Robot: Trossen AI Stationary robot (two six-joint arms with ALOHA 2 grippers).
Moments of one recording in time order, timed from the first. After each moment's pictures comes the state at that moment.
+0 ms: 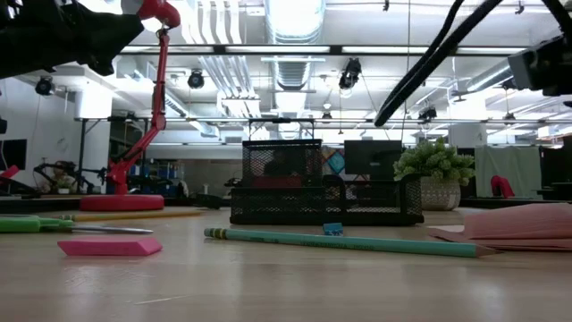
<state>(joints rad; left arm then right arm) 0.01 0.09 0.01 0.47 -0.22 0.20 0.73 1.75 1.10 -1.17 0.16 1.10</state>
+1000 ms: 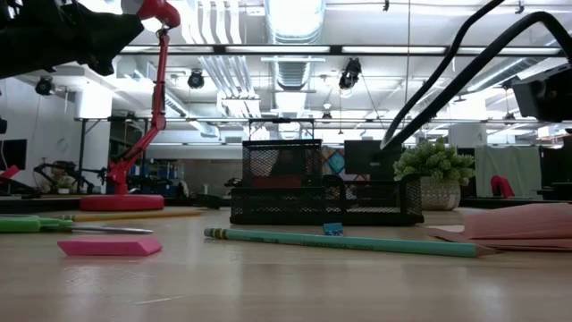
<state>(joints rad) 0.01 0.09 0.01 0.47 -0.22 0.20 0.73 1.75 1.00 -1.04 0.16 1.06</state>
